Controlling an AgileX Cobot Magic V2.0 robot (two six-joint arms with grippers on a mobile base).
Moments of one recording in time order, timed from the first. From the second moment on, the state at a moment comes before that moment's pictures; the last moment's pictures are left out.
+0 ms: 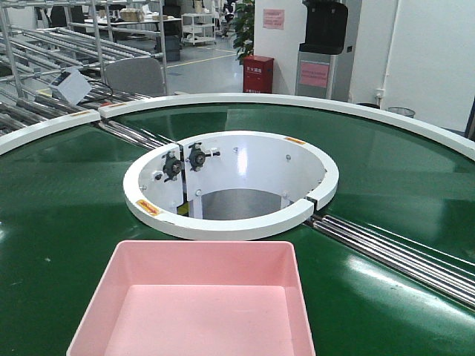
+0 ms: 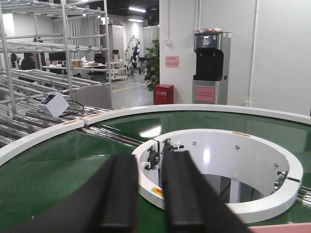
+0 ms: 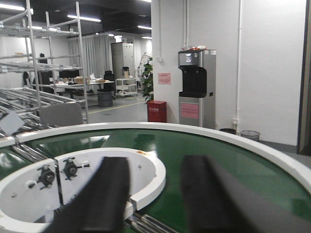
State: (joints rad) left arm -0.10 0.73 -0.71 -0.07 -0.04 0.06; right arm -0.04 0.56 -0.70 -0.01 0.08 0.05
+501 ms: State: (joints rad) left arm -0.10 0.79 -0.83 -0.08 0.30 0.05; right arm 0.21 0.78 -0.90 0.01 0.48 0.02
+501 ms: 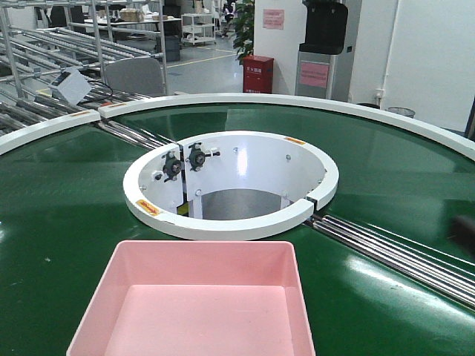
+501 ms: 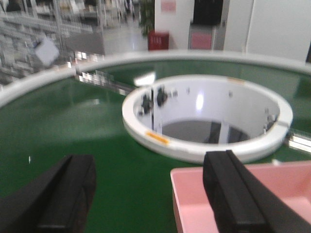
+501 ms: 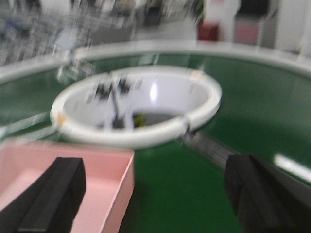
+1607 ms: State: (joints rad) left arm -0.21 1.85 -1.27 -0.20 0.61 0.08; right arm 0.38 1.97 -1.58 -0.04 0.92 0.27
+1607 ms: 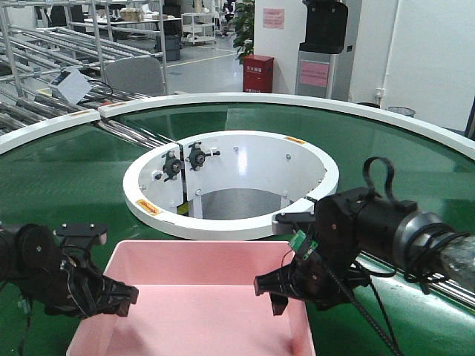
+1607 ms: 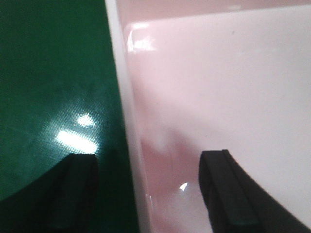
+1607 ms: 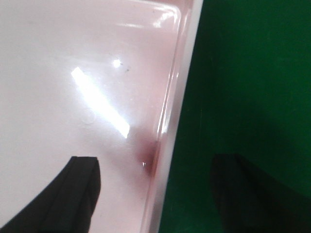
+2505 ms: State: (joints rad) left arm -0.30 1.58 -1.41 -0.20 0.71 0.05; right arm 0.38 1.59 -1.58 -0.19 1.05 0.32
